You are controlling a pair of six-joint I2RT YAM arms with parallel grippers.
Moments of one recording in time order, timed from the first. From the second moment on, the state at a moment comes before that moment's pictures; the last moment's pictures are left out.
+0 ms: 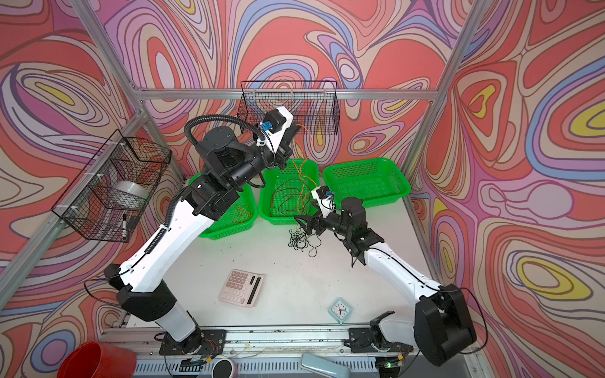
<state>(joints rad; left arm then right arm) -0.77 1.68 2.10 -0.18 0.07 0.41 0.40 1.31 0.88 0.19 -0.47 0.04</state>
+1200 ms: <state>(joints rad) -0.78 1.81 2.42 -0.17 -0.03 0.56 0.40 1.79 0.71 0.45 -0.37 0.30</state>
